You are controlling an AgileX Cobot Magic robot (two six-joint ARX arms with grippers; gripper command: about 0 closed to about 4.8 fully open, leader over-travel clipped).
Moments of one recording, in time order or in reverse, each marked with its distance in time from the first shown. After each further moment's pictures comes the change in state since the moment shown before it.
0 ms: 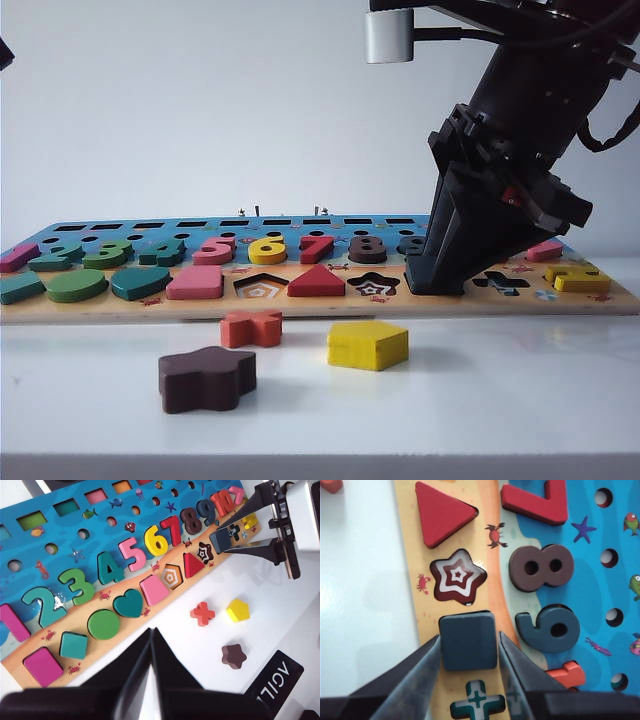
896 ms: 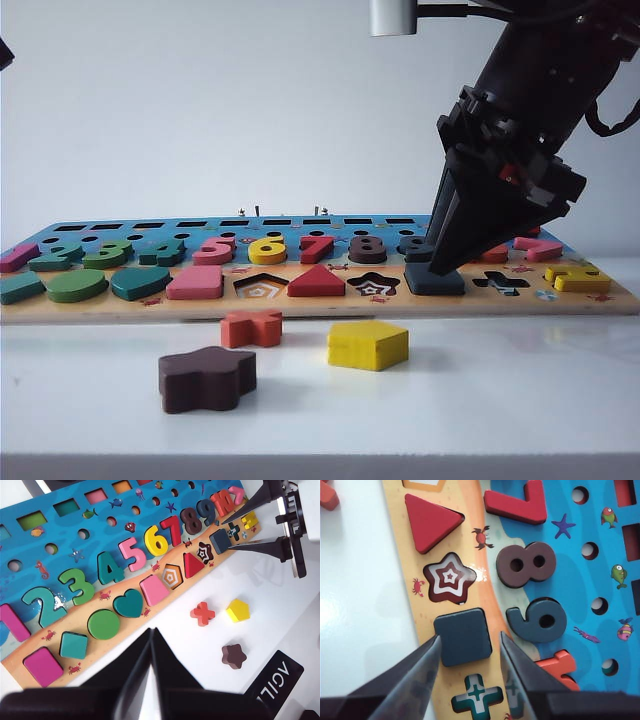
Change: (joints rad) left arm 0.000 0.000 0.000 0.000 0.000 0.000; right arm 0.000 -0.037 0.000 -0.008 -0.001 0.072
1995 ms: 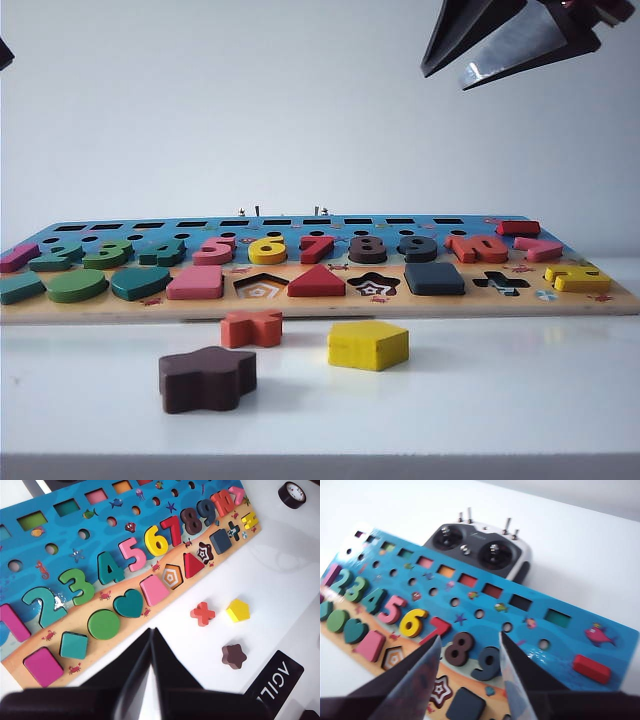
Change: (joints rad) left arm 0.000 0.000 0.000 0.001 0.000 0.000; right arm -0.087 -0.316 -0.043 0.193 -0.016 0.881
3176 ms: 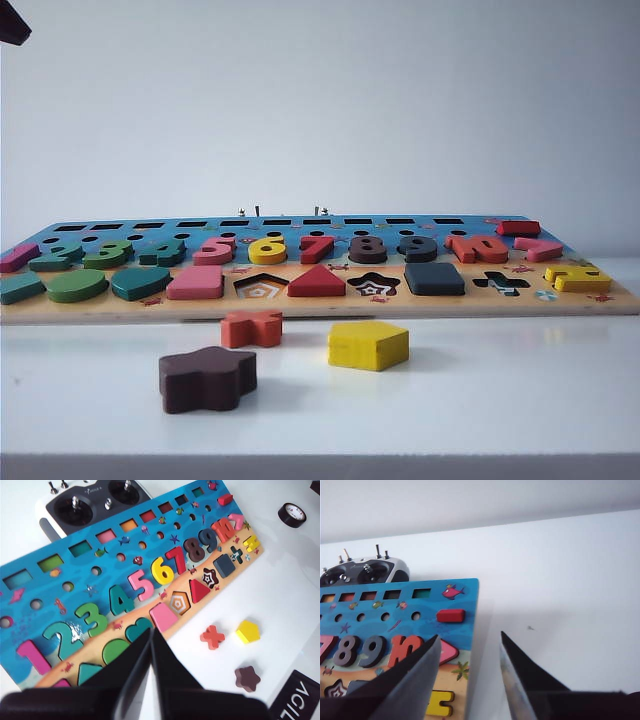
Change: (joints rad) left arm 0.000 -0.029 -0.001 0.117 -0.001 0.000; right arm -0.375 -0.587 -0.421 0.039 -0.002 0.094
